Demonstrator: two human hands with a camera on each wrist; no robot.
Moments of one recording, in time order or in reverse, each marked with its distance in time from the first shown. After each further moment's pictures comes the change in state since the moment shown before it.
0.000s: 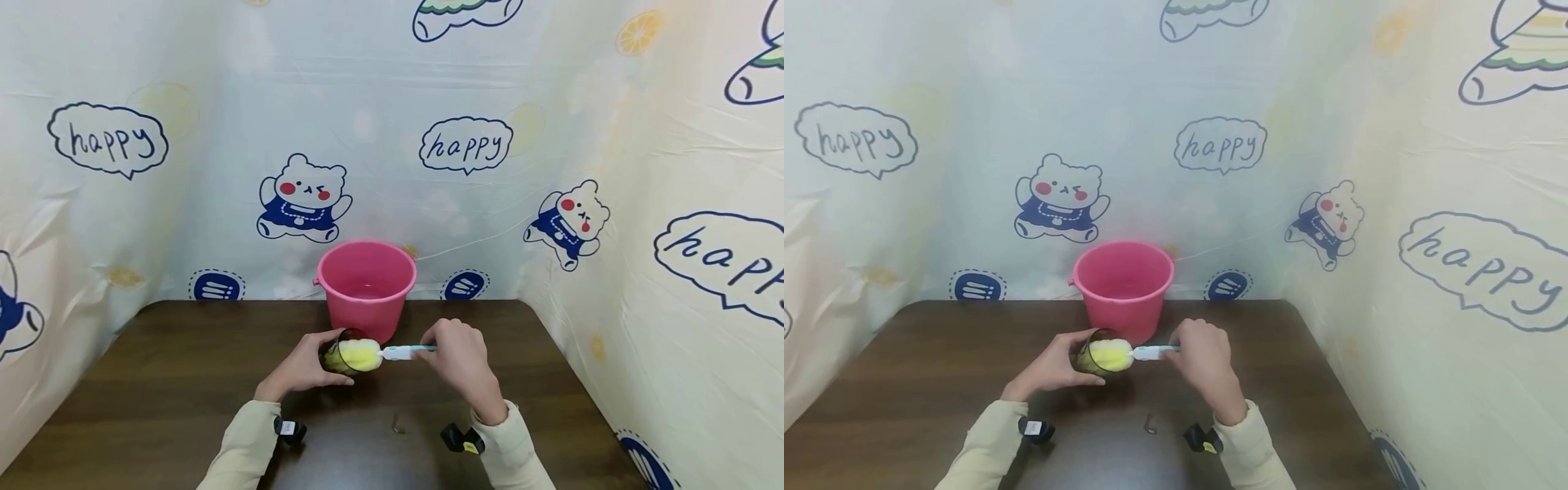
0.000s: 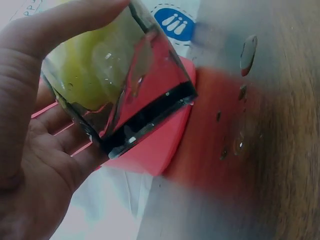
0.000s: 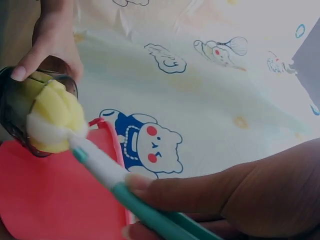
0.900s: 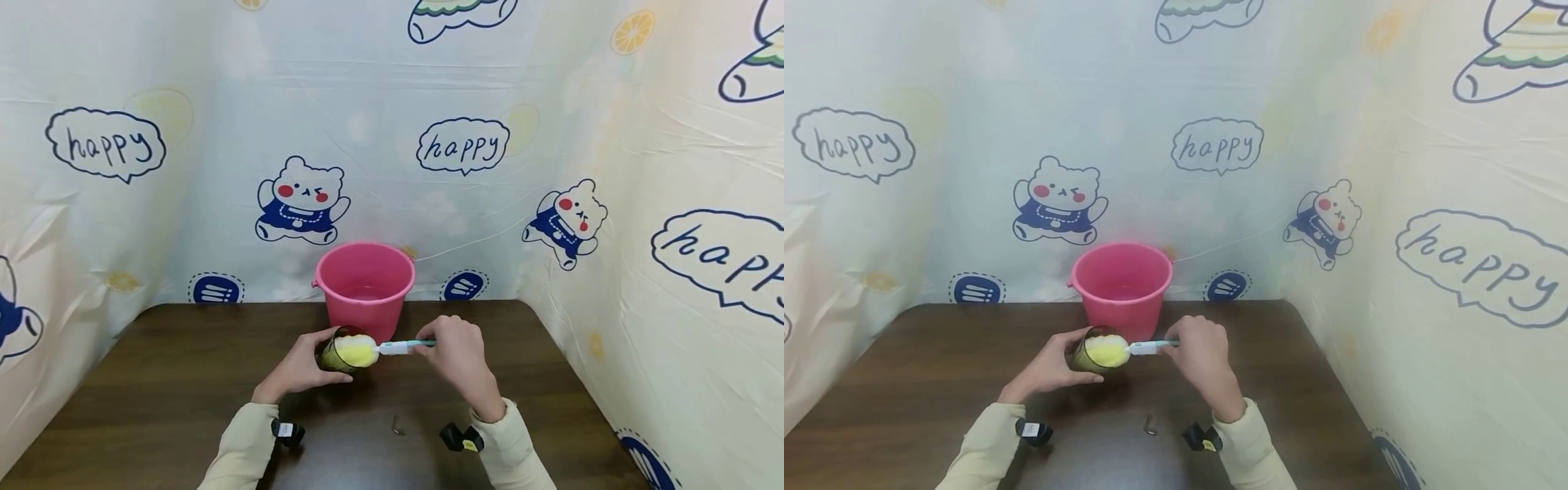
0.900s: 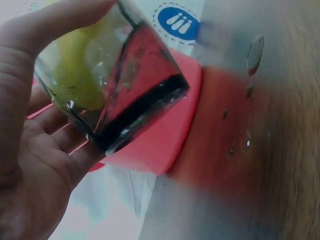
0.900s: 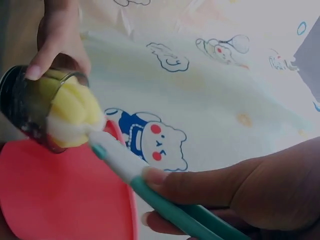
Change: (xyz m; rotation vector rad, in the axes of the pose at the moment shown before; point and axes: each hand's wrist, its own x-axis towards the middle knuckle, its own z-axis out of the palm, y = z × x) left_hand 0.000 0.005 -0.004 -0.037 0.011 0.004; right_hand 0.004 0.000 -0.001 0.006 0.065 -0.026
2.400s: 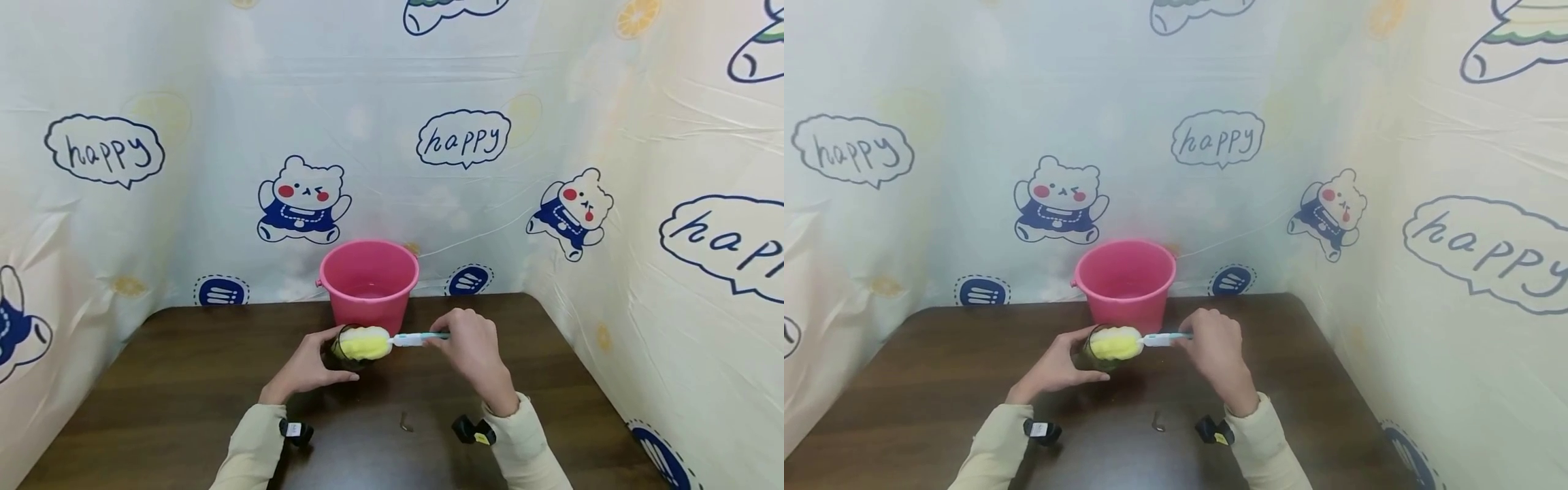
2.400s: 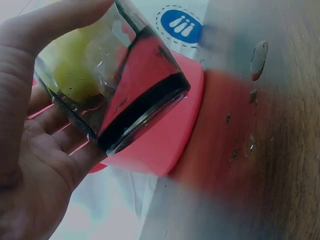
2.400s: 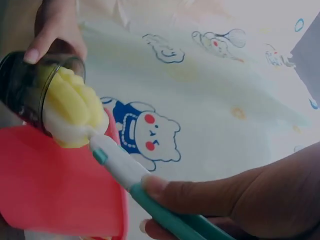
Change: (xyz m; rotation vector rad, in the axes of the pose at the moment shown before) left_hand 0.000 -0.003 -0.004 -0.007 -0.010 -0.007; right_hand 0.002 0.008 -0.005 0.030 -0.009 0.054
